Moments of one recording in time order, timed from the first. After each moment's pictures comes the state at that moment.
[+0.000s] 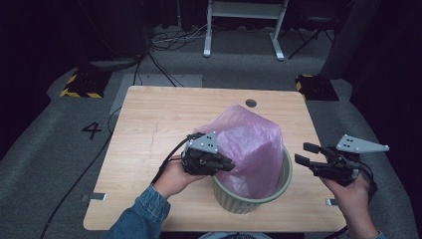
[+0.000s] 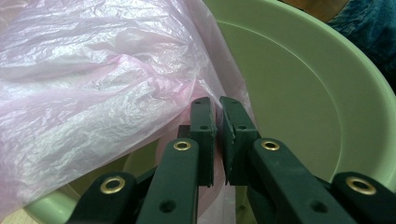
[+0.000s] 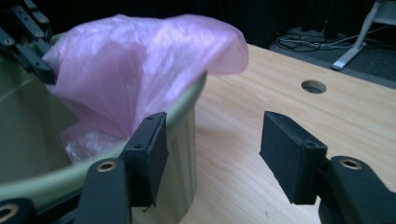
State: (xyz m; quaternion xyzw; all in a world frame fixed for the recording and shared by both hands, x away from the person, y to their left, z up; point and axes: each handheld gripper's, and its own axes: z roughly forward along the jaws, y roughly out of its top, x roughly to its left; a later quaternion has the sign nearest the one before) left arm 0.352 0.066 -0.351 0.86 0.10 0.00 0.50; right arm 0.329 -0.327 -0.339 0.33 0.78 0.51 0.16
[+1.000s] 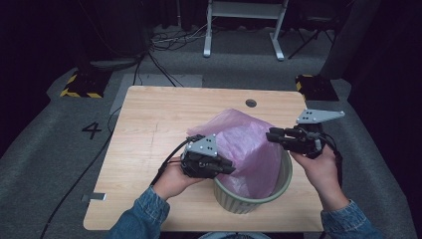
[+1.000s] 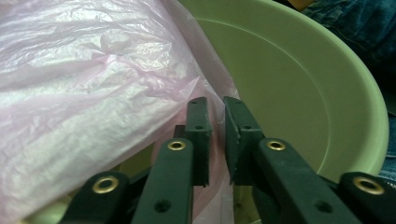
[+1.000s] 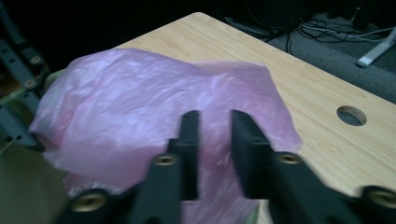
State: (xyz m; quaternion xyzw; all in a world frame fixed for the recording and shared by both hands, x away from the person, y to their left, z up) left arm 0.346 0.068 -0.350 0.86 0.09 0.00 0.50; right arm 0.377 -0.245 -0.304 0.30 0.82 0.46 0.14
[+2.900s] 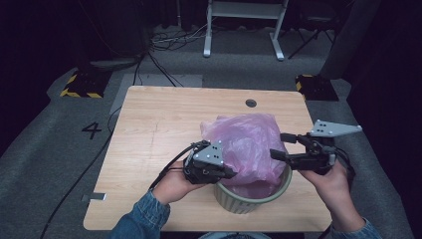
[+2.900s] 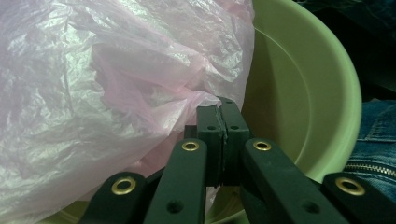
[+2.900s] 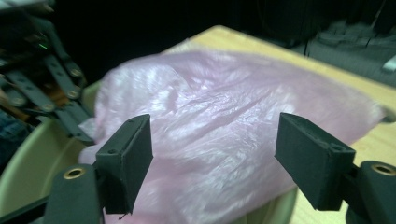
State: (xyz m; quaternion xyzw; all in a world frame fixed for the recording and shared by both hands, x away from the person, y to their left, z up) left arm 0.327 0.058 -0.340 0.88 0.07 0.02 0.46; right arm 0.343 -0.258 -0.304 0.30 0.80 0.51 0.11
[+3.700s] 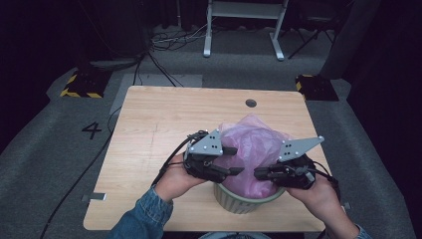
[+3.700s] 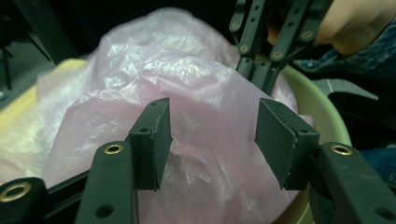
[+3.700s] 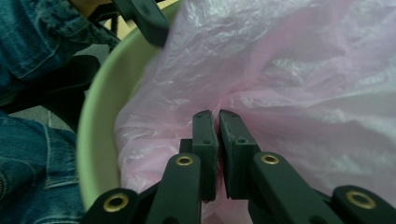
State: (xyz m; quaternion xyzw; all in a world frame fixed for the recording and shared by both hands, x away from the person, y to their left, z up) left arm 0.329 0.054 -0.317 0.85 0.08 0.06 0.51; right arm 0.314 -0.208 -0.315 0.18 0.89 0.41 0.03
